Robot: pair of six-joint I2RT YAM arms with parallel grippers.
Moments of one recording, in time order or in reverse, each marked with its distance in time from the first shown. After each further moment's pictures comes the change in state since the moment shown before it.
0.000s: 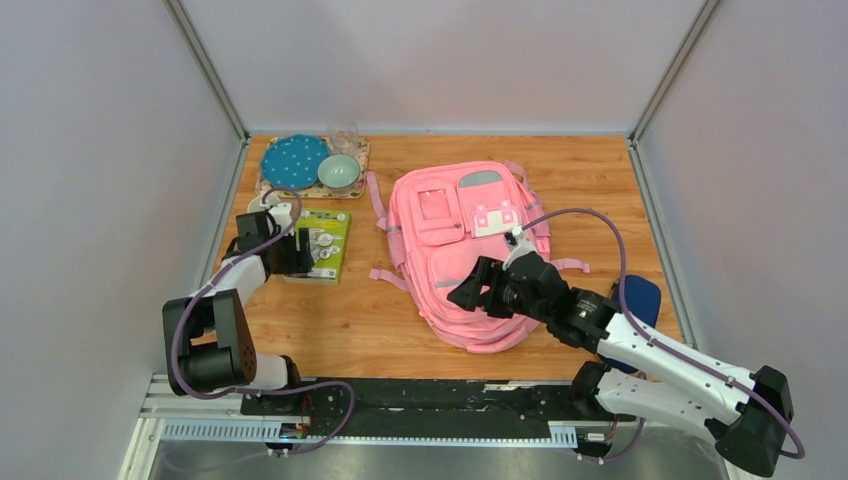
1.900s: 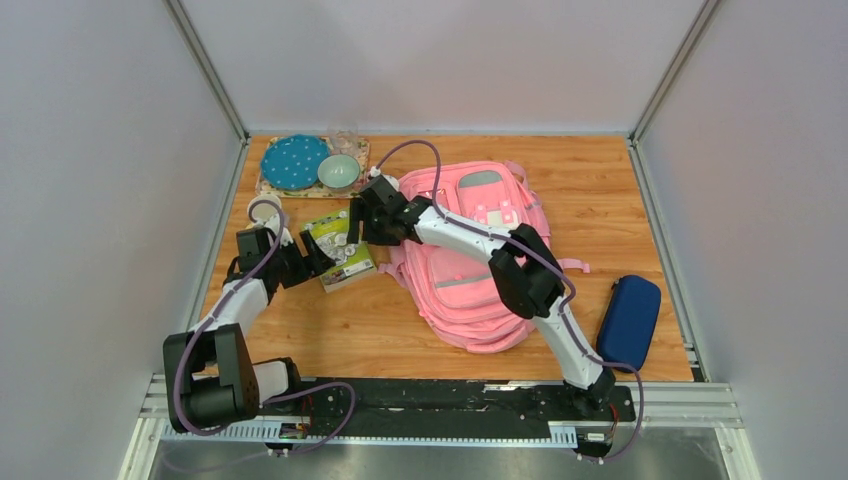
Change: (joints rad) left arm -0.002 -0.174 -0.150 0.052 0.247 -0.402; right arm -0.019 1.406 1.241 -0.067 -0.023 -0.186
